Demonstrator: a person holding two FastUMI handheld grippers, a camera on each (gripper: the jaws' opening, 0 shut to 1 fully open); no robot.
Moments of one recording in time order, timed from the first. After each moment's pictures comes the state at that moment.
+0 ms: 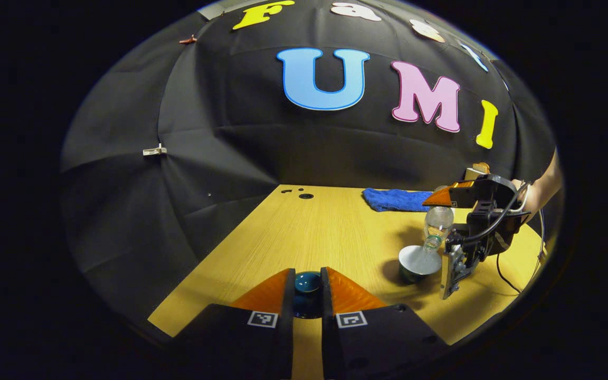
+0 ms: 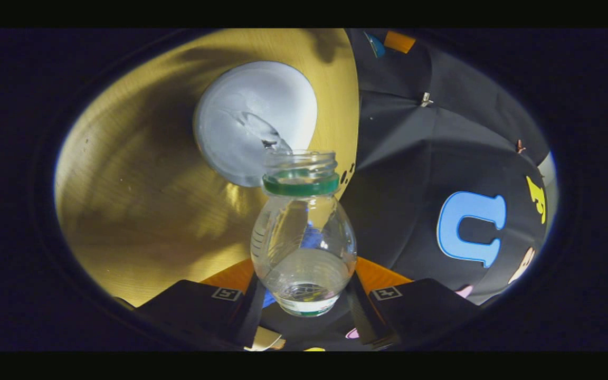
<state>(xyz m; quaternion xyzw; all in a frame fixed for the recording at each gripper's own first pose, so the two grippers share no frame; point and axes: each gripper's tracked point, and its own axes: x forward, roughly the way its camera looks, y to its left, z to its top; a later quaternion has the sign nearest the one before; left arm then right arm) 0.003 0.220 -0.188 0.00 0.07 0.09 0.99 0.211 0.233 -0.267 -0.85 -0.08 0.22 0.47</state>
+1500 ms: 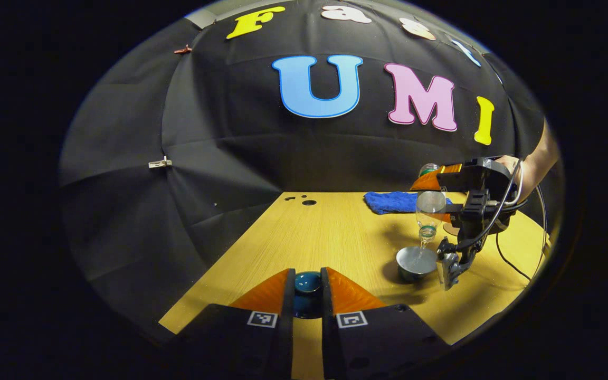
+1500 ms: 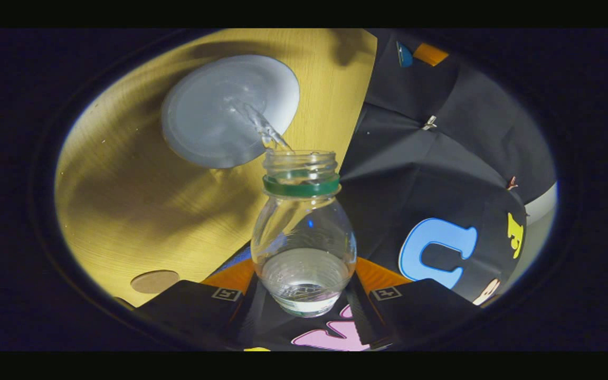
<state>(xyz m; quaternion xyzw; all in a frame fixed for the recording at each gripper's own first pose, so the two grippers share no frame) -0.013 0.215 -0.178 0.02 0.06 0.11 0.99 0.212 0.265 -0.230 -0.88 -0.16 0.21 0.39</state>
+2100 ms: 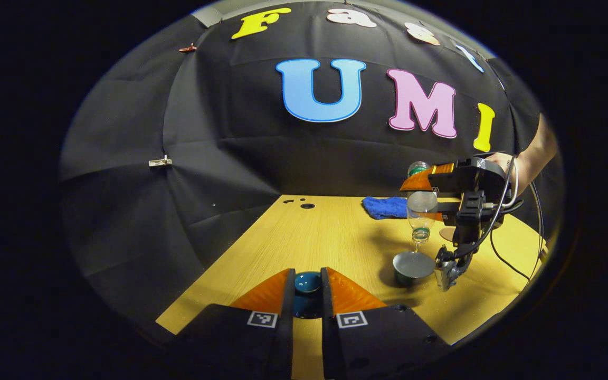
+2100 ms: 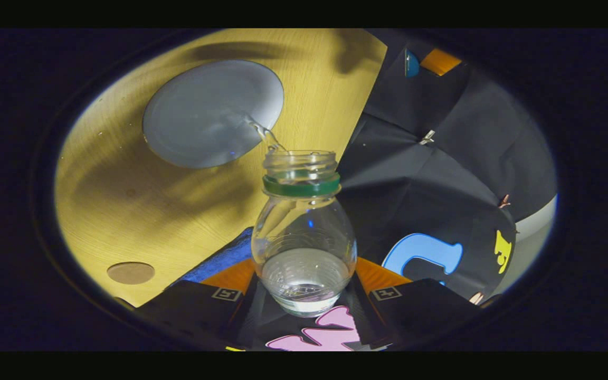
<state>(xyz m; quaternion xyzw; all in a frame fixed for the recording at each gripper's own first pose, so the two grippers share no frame) -0.012 0.215 -0.170 0.00 0.04 0.10 0.99 0.207 0.280 -0.225 -0.89 -0.20 0.22 0.35</state>
